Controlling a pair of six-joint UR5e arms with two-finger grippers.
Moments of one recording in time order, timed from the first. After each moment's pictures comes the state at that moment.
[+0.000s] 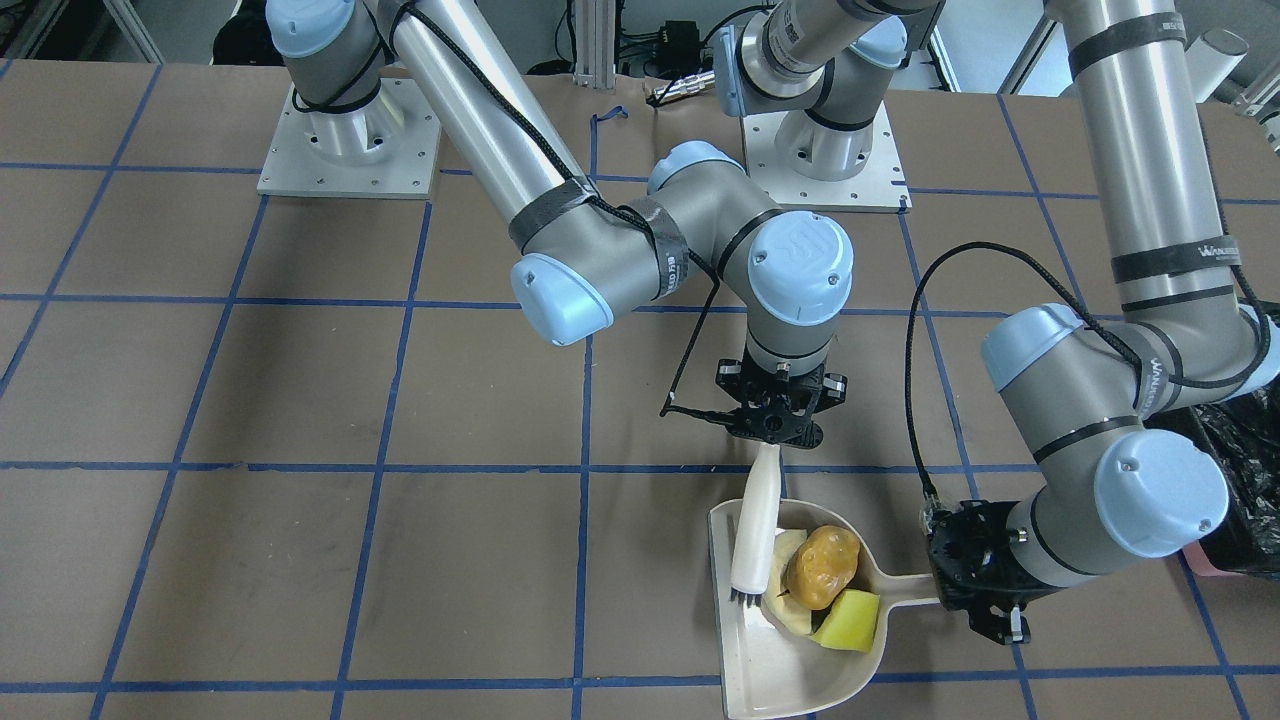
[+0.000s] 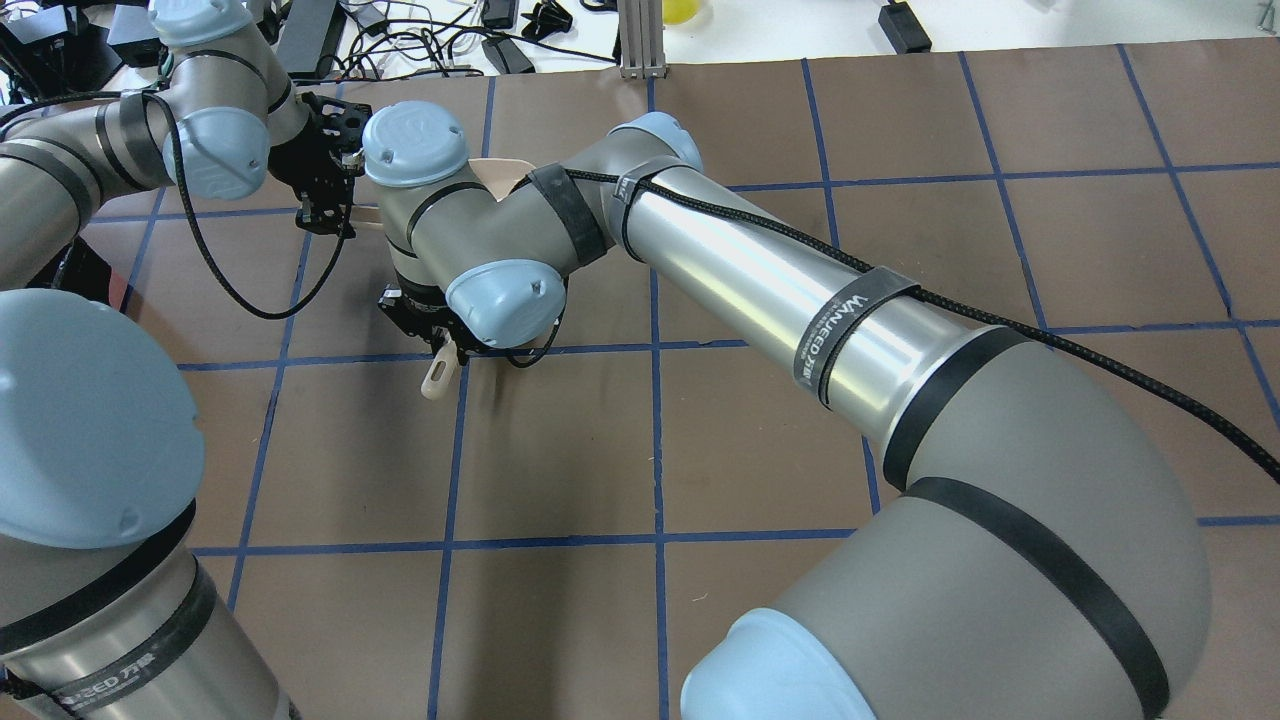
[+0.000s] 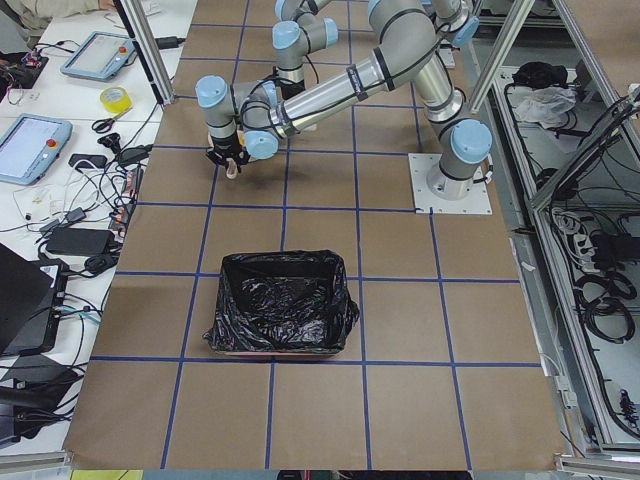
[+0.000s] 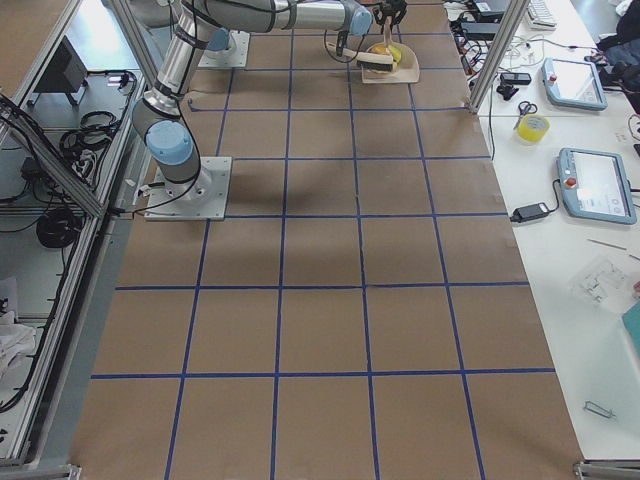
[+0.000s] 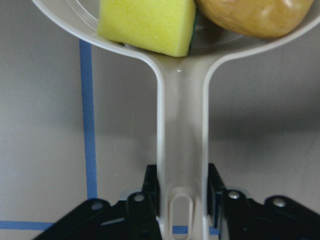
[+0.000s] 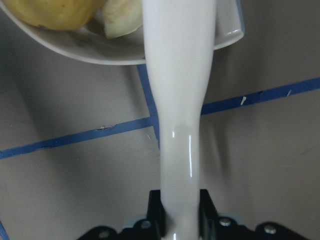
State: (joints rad) left arm -1.37 -2.19 -1.40 -1.12 1.57 1.73; right arm 2.18 -0.86 1.19 -1.93 -1.39 0.86
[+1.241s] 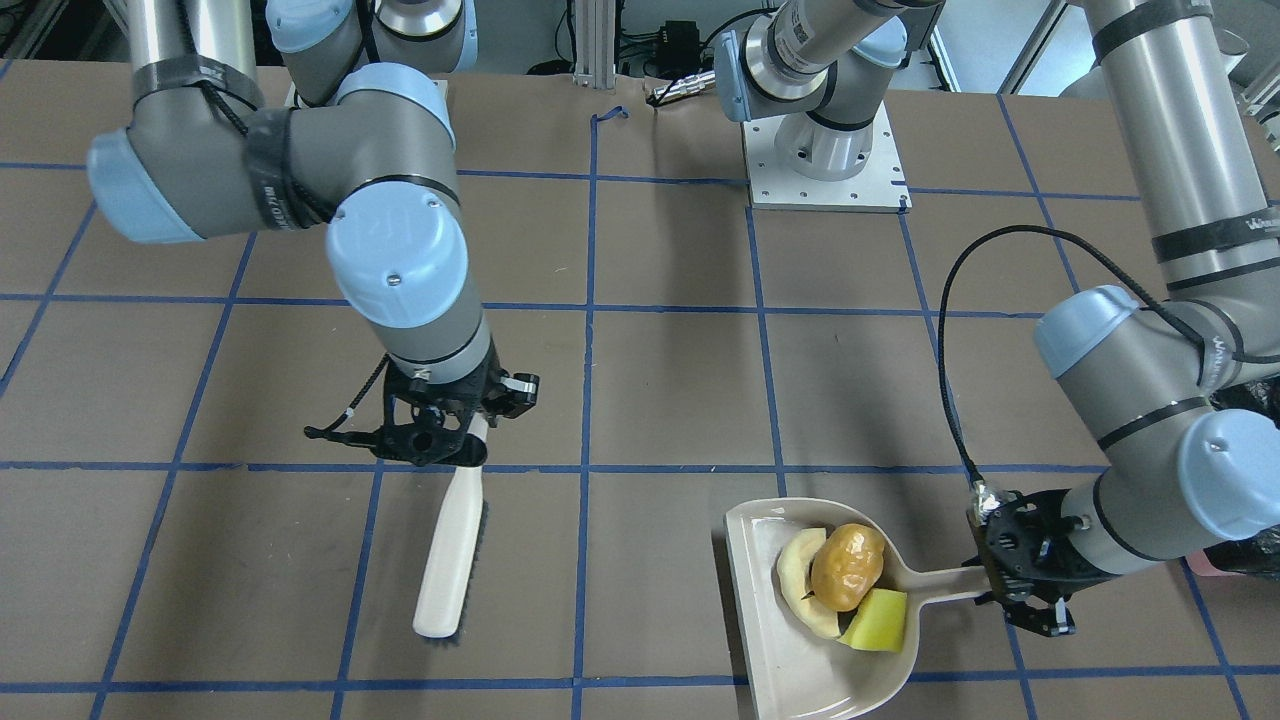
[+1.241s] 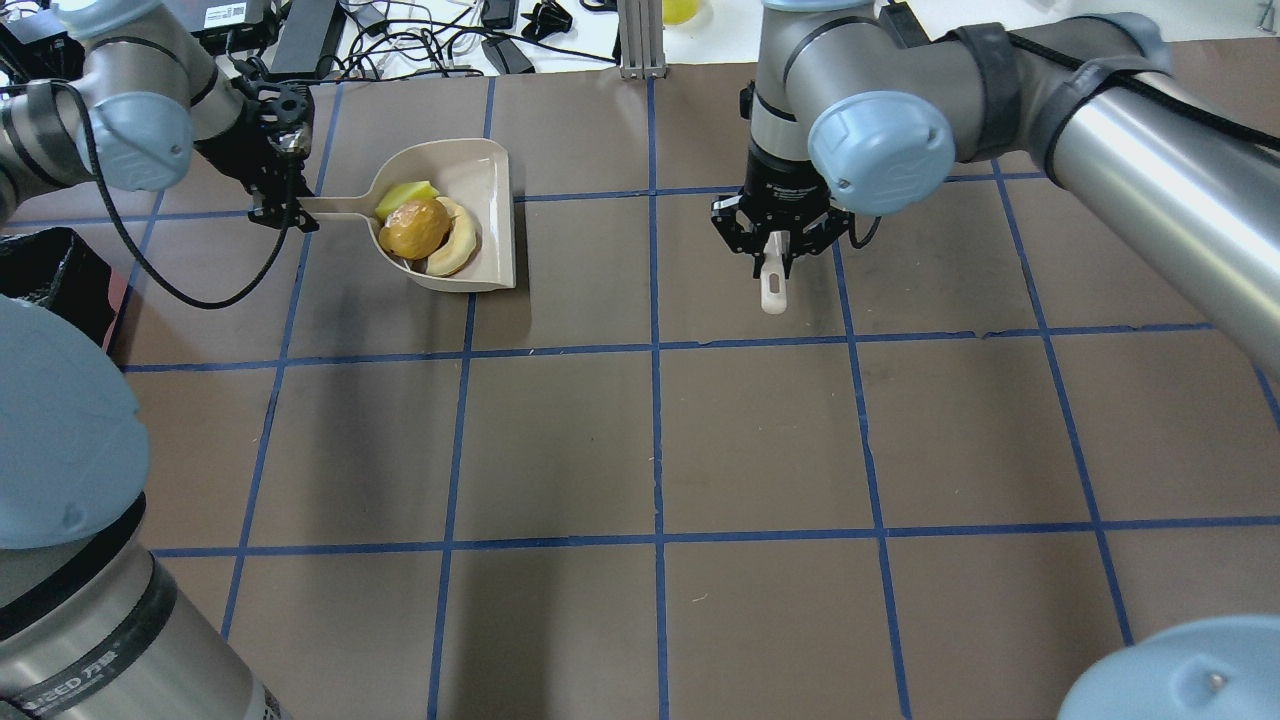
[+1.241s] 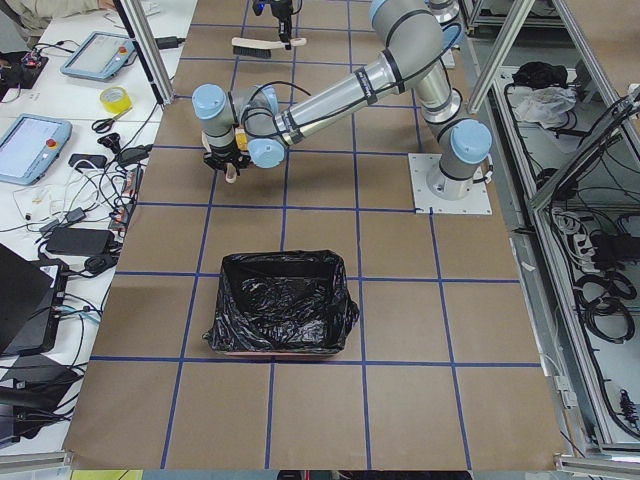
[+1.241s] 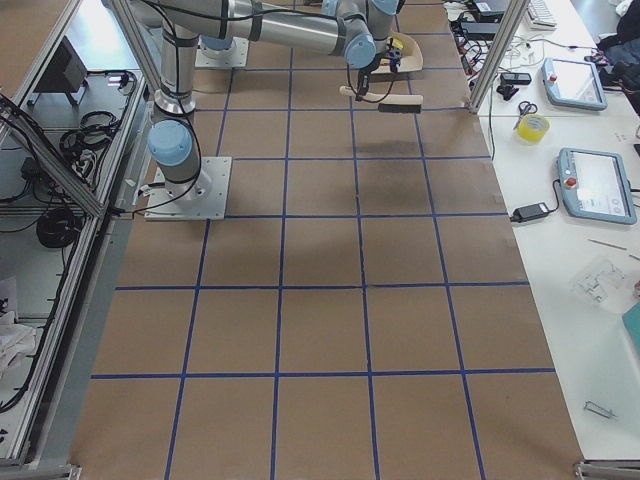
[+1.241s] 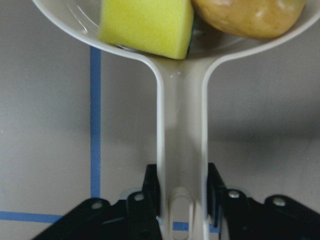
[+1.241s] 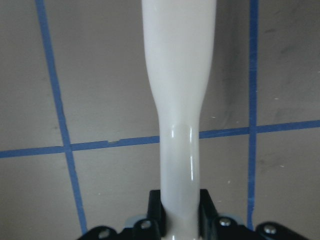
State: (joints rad) left arm -1.24 -2.14 -1.39 -1.20 1.47 1.77; right arm 1.70 -1.22 1.53 -1.78 -1.55 0.21
